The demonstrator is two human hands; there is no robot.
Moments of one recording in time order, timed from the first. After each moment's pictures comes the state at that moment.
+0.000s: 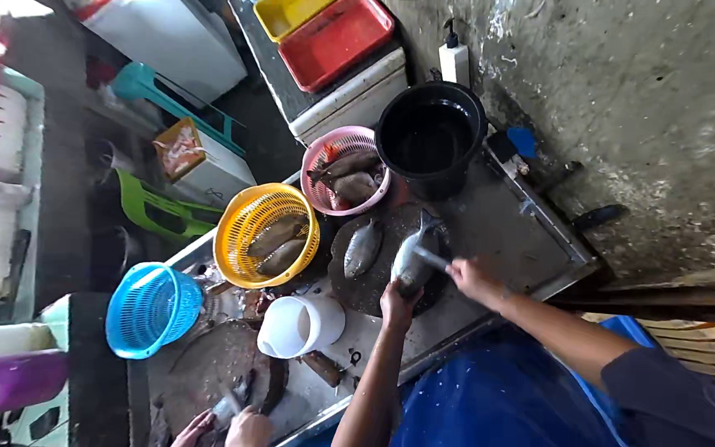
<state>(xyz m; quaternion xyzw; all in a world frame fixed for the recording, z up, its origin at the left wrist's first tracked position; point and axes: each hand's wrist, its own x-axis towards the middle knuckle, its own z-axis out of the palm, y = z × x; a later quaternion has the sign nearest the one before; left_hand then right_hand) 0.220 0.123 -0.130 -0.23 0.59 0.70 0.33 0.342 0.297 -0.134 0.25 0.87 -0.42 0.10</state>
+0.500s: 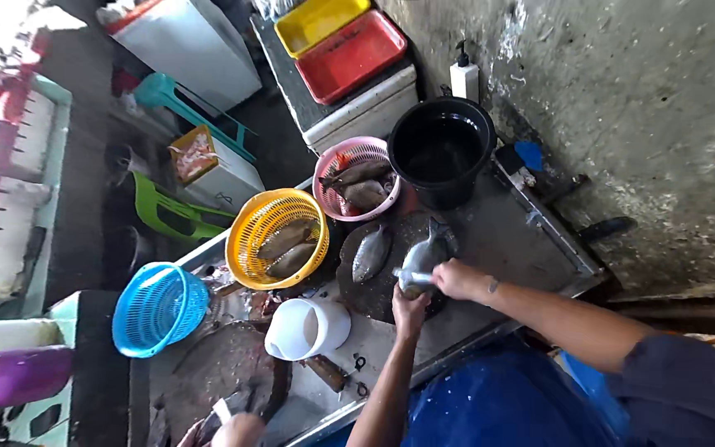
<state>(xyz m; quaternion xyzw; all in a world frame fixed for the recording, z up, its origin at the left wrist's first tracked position) 0.225 0.111 -0.157 0.06 0.78 0.57 0.25 0.278 0.296 -0.084 0.17 0.90 -0.37 0.17</state>
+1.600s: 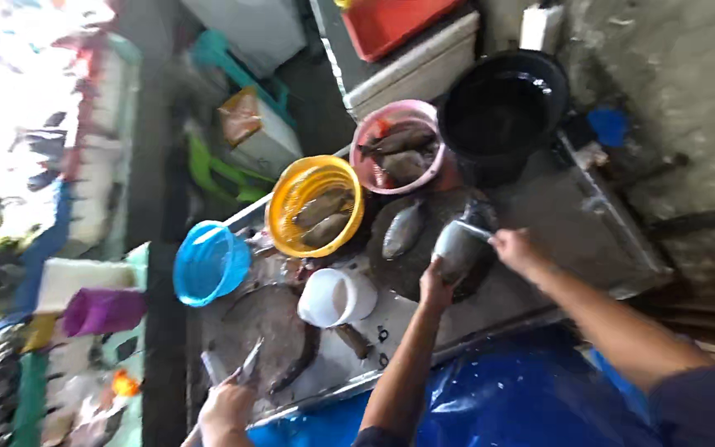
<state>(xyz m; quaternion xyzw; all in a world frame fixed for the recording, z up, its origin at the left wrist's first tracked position) 0.211 0.128 -0.135 -0.26 0.53 0.72 0.36 0.310 0.312 -0.126 0.26 0.89 -0.37 0.08</state>
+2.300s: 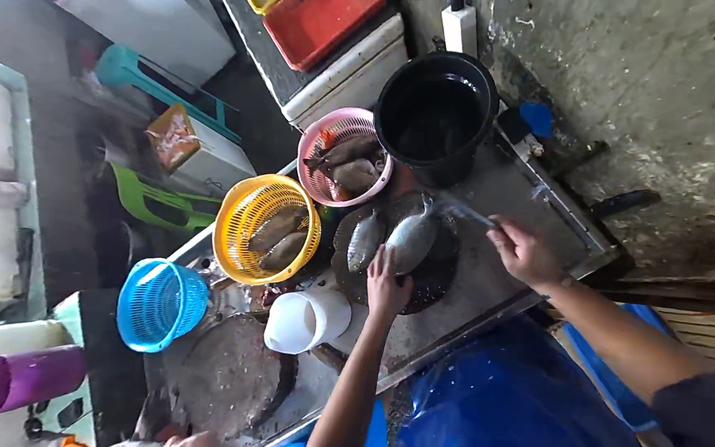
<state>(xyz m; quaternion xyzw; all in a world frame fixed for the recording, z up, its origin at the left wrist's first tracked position) 0.164 0.091 -0.136 0.35 0.89 0.24 0.17 0.374 0.349 -0.093 0.20 0.90 -0.31 -0.22</state>
